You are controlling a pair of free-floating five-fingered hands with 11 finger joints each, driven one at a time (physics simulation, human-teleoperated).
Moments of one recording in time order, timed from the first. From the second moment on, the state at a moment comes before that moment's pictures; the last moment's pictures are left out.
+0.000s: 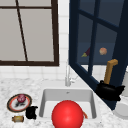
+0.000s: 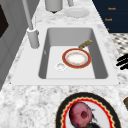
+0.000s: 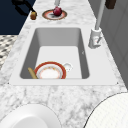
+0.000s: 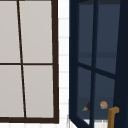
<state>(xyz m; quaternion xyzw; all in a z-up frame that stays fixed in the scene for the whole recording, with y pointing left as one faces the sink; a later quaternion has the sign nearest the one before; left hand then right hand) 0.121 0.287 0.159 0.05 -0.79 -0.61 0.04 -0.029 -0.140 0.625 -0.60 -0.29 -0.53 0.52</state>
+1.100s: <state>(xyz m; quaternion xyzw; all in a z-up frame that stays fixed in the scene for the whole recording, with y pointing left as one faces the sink) 0.121 0.287 0.159 0.05 -0.79 -0.61 0.04 -0.047 -0.002 0.621 -0.65 -0.20 -0.61 0.42</state>
